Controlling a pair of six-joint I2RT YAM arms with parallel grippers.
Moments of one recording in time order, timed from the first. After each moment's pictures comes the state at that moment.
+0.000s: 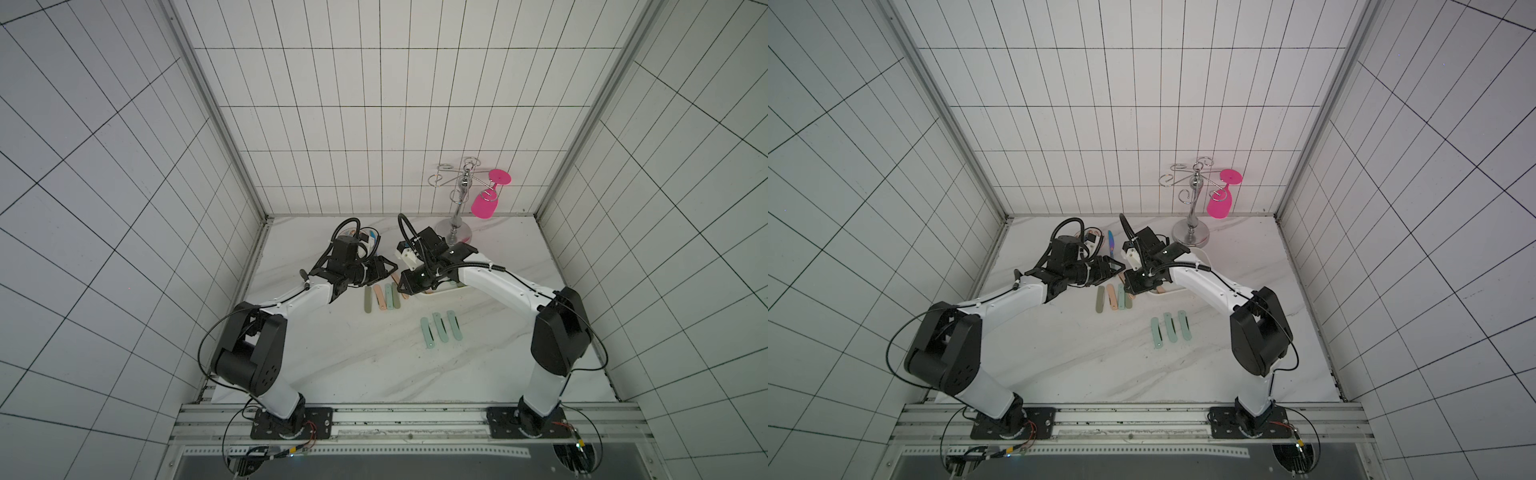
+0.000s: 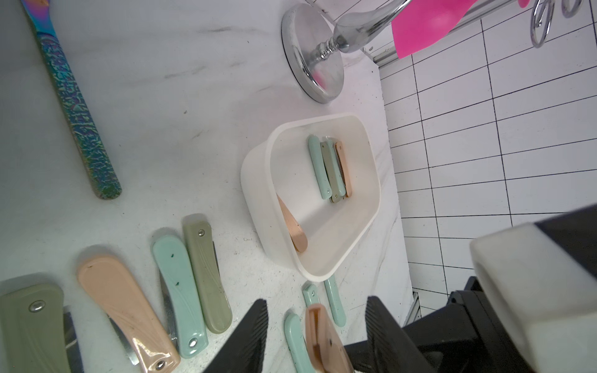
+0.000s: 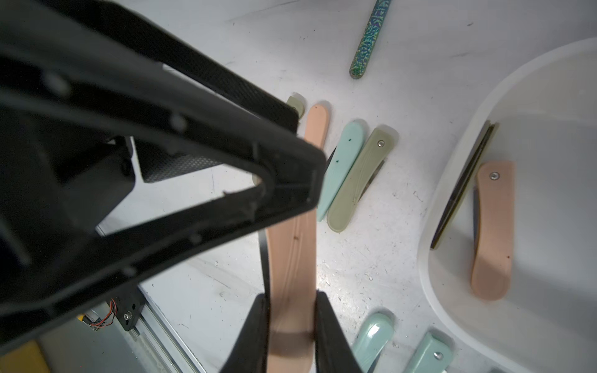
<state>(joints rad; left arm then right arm) -0.39 1.61 1.01 -0.01 0.58 -0.74 0.68 1.80 1.53 -0.77 -0.31 0.23</state>
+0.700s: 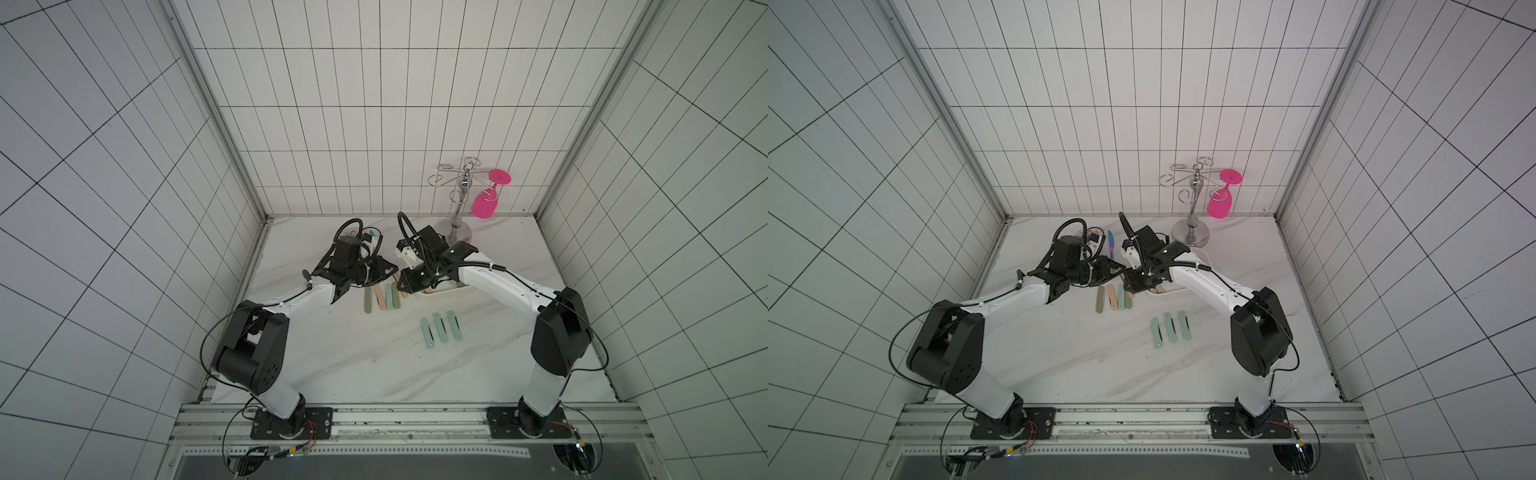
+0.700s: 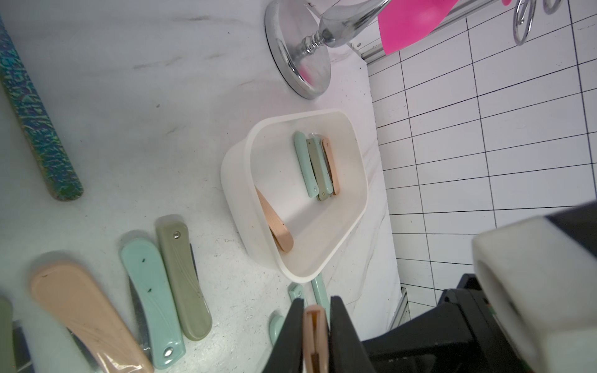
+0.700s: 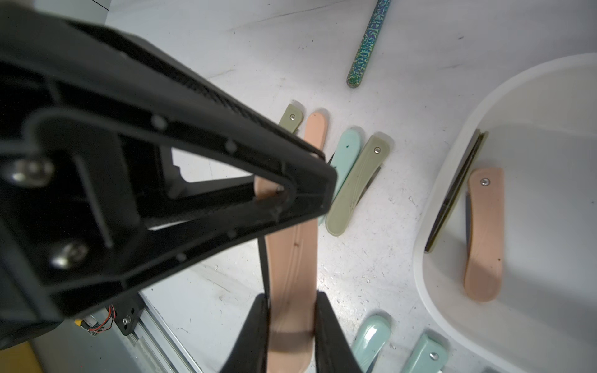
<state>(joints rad) -0.41 1.62 1.01 0.04 0.61 -0.78 0.69 1.81 1.54 -0.77 -0.29 0.23</state>
